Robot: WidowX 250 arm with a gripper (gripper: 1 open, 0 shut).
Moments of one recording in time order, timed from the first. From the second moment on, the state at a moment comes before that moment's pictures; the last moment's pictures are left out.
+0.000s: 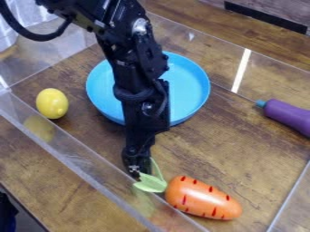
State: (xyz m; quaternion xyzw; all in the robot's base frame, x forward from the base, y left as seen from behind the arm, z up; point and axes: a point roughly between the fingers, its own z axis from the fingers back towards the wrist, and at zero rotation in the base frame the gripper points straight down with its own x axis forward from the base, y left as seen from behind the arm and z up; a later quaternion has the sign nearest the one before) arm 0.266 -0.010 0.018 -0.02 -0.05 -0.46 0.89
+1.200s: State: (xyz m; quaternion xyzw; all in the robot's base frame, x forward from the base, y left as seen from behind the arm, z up) arm 0.265 -0.040 0.018 -0.03 -0.05 -0.53 0.85
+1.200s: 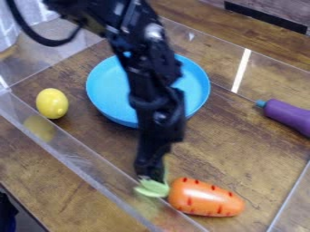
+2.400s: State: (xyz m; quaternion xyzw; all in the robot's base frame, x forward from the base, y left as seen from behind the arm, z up) arm 0.259 -0.137 0.019 -0.04 -0.03 -0.69 0.73
